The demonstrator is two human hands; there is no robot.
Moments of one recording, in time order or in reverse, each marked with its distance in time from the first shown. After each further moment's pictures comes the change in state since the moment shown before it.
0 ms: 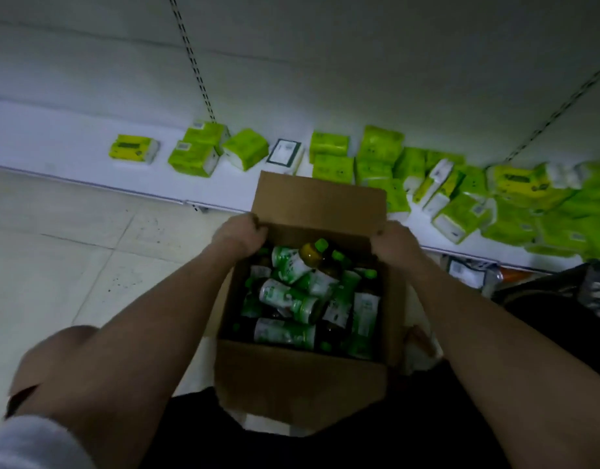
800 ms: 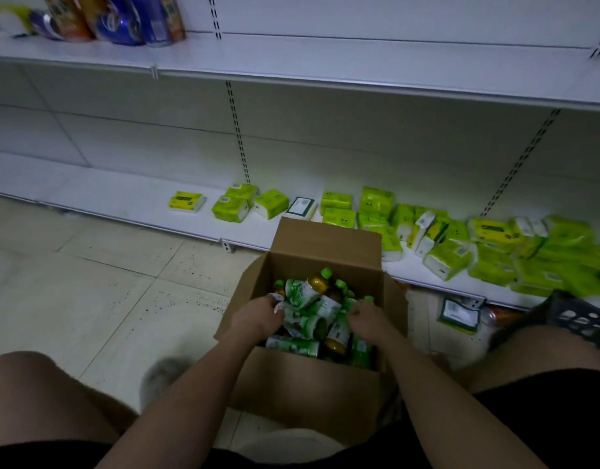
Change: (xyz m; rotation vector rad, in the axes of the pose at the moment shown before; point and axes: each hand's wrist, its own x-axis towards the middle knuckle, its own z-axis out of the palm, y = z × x) left_hand -0.173 -0.010 0.065 -0.058 0.038 -0.024; right_hand -0.120 0.052 0.053 0.026 -0.177 -0.161
